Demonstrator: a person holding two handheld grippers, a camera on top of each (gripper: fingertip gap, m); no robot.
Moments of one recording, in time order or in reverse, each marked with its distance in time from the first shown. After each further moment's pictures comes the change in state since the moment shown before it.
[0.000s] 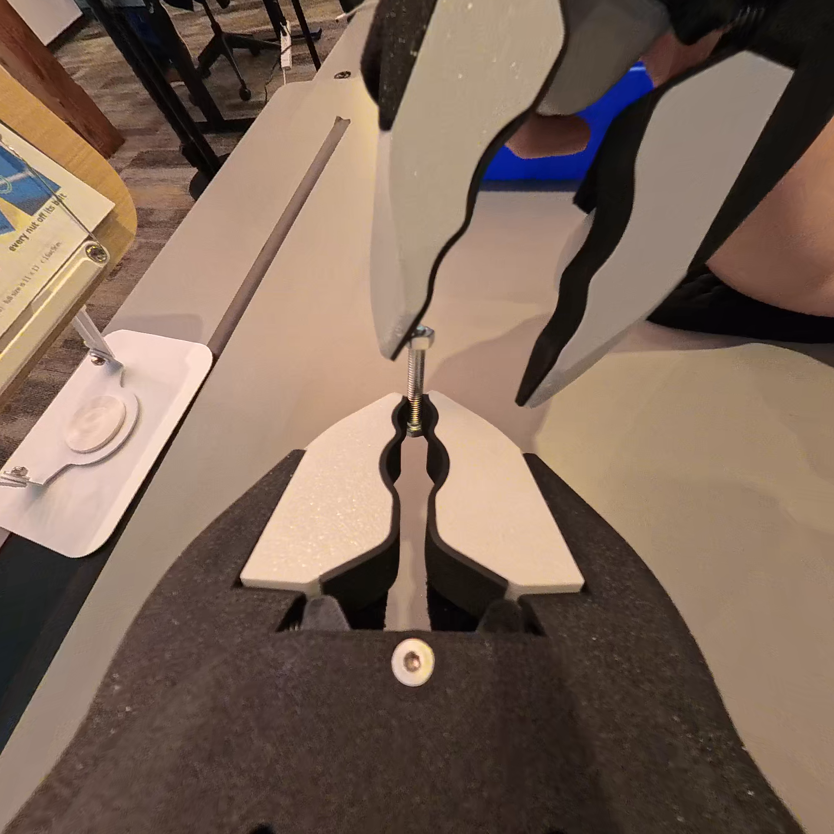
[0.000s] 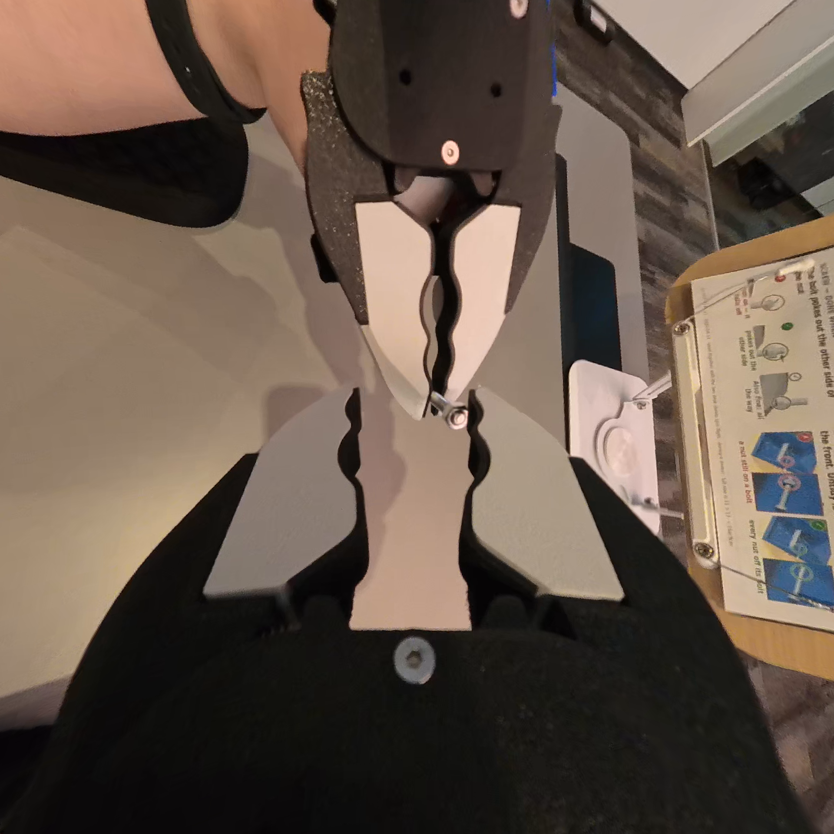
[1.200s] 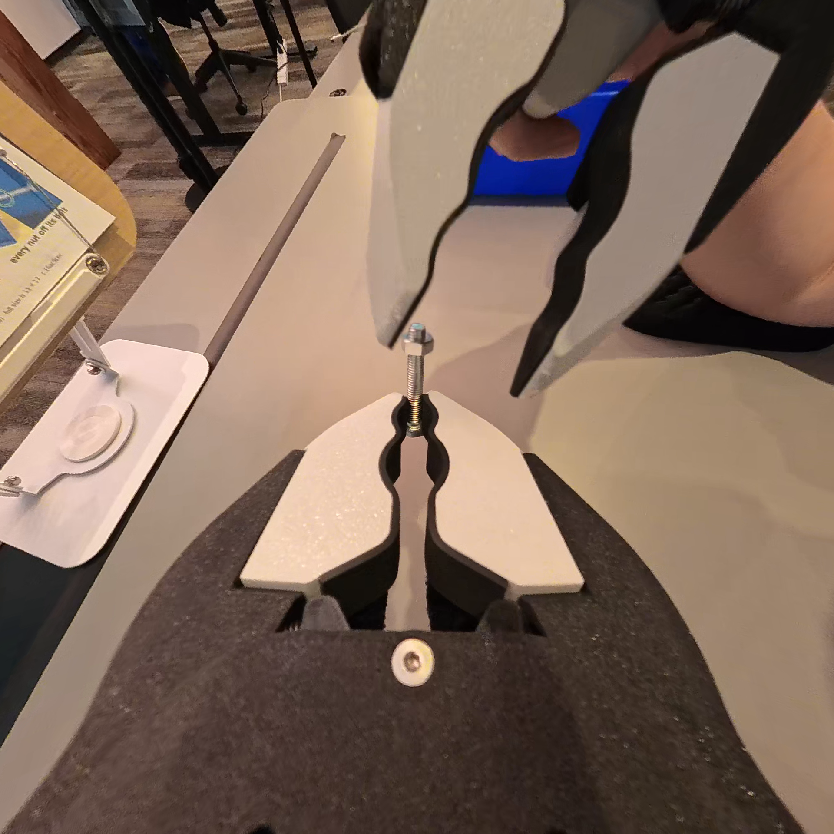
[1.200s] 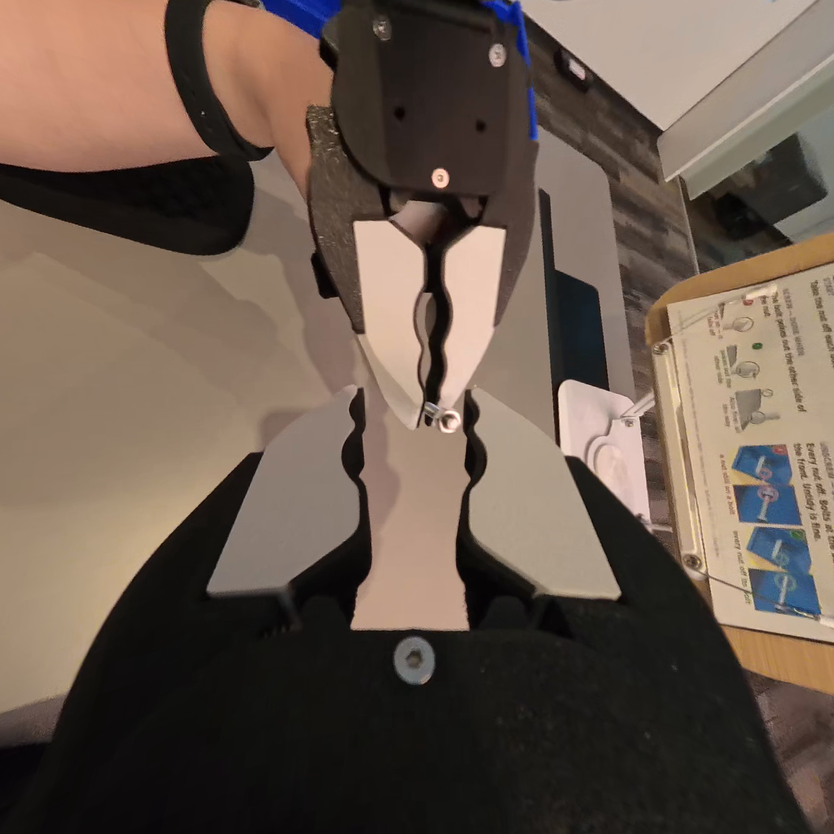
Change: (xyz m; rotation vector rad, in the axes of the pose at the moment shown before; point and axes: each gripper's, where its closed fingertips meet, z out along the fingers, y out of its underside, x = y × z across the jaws) left arm 0.003 -0.006 -0.004 0.026 0.015 -0.004; right arm 0.002 -0.010 -0.008 0.064 0.013 -0.006
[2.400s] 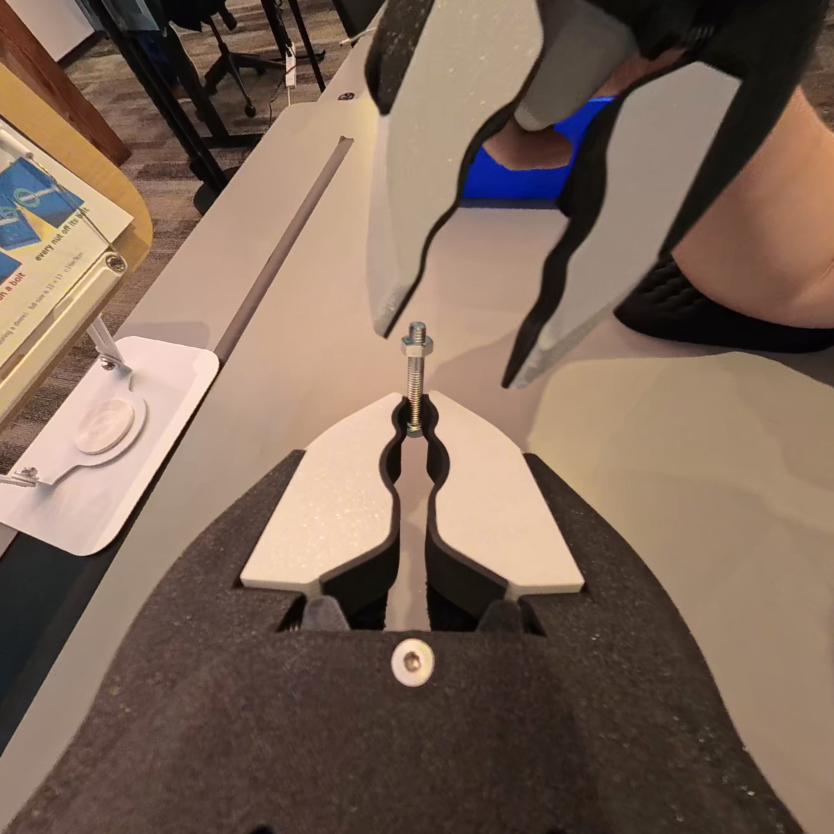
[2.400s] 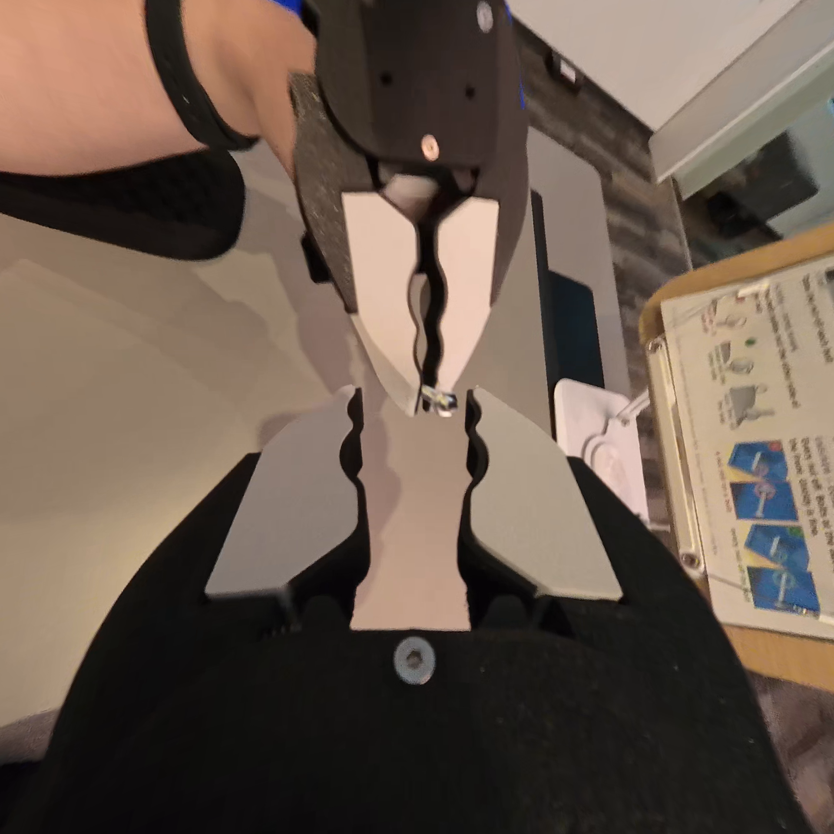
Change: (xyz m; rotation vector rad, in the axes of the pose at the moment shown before) left arm -0.003 -0.001 -0.008 0.004 -0.013 -0.004; right arm 0.004 -0.001 0.001 0.011 0.014 0.013
